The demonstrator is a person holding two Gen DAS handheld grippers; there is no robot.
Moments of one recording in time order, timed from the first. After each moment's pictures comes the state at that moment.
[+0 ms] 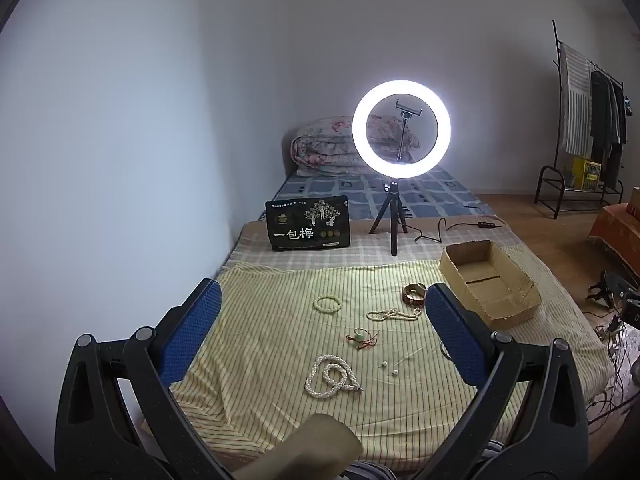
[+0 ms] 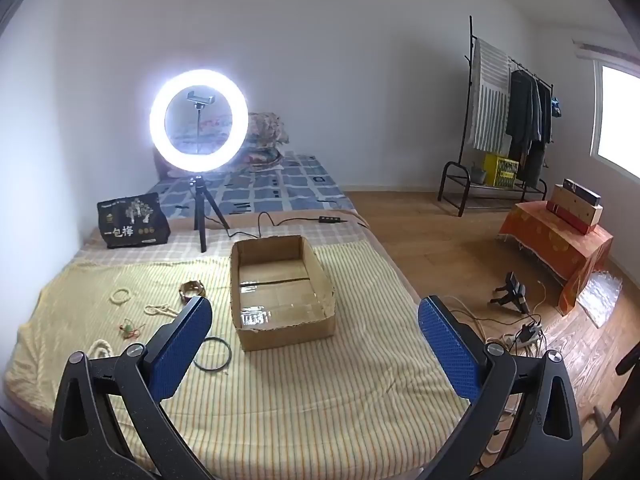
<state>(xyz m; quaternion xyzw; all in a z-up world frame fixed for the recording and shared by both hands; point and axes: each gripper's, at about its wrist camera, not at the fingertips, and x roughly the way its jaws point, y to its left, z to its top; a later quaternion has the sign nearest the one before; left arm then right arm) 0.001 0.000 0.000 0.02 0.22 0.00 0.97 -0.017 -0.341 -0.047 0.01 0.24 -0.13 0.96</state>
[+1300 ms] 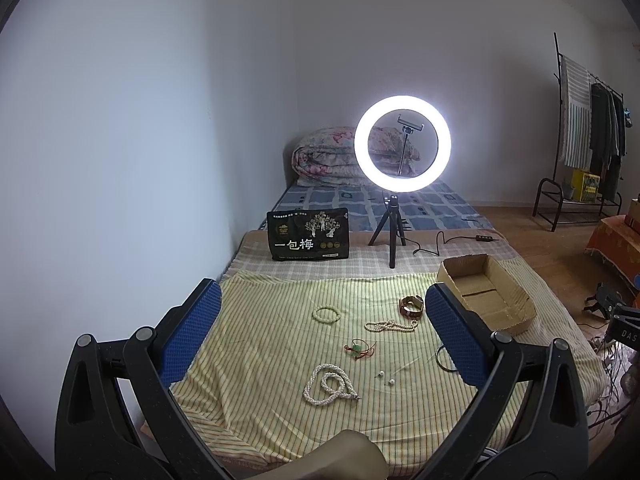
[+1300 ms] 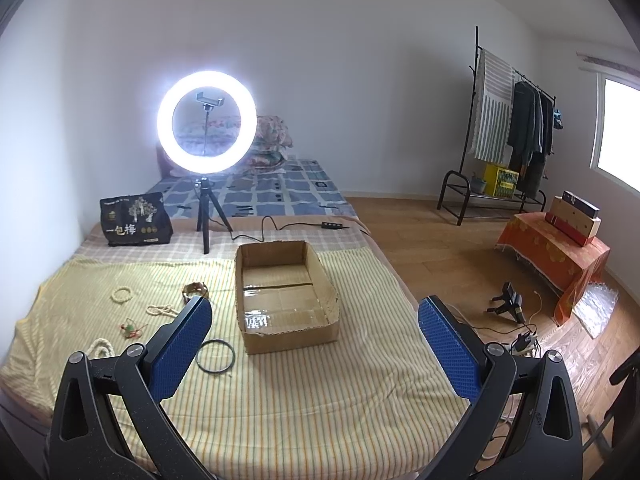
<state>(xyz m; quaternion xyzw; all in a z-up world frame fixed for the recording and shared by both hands) -0.007 0.005 0.017 0.01 0.20 0.00 0.98 -0.017 -0.325 -0.043 -0.01 0.24 -0.14 0.96</state>
